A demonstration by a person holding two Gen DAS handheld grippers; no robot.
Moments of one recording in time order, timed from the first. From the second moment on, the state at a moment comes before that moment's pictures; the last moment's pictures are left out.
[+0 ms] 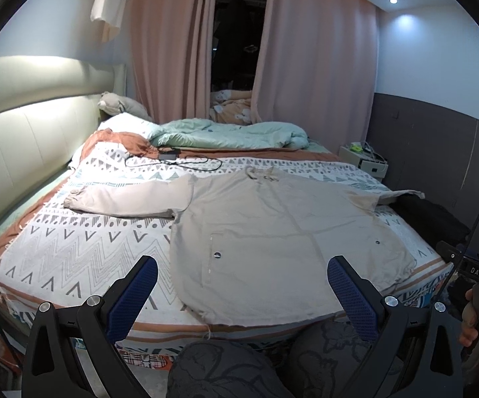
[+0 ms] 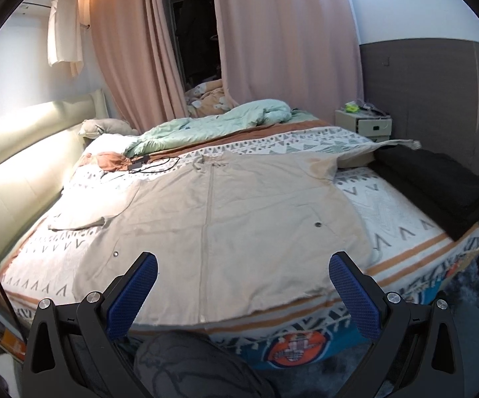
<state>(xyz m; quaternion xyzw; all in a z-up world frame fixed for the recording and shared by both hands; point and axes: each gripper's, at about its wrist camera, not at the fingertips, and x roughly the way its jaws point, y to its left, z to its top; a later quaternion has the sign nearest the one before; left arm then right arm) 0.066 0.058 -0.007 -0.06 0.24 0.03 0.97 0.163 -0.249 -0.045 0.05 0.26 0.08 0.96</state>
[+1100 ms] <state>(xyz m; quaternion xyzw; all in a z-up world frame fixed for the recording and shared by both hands) 0.271 0.348 -0.073 -0.18 0.34 0.23 0.89 0.412 -0.074 -0.087 0.00 0.34 0.24 0.91</state>
